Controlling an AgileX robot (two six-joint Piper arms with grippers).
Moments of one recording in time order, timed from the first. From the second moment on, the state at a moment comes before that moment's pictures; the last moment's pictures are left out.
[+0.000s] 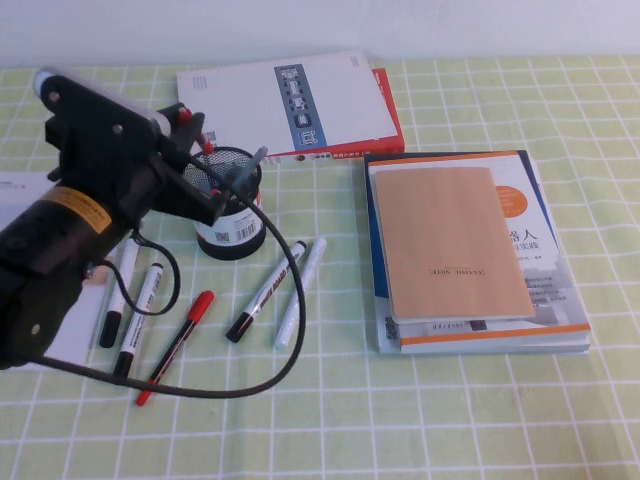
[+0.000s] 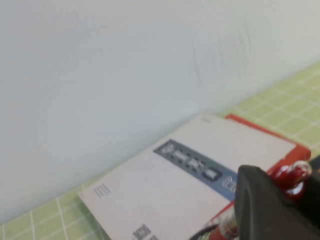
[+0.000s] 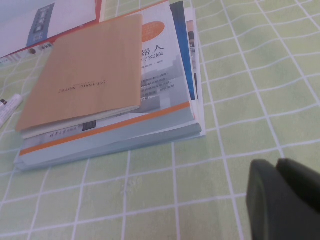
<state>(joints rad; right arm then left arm) -0.02 -0.01 0.03 0.41 0.43 -0.07 -0.38 1.45 -0.73 0.15 -0.54 0.22</state>
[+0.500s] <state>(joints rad) -0.02 -0.01 0.03 0.41 0.43 -0.07 -0.38 1.16 -0.82 0.14 0.12 -0.04</state>
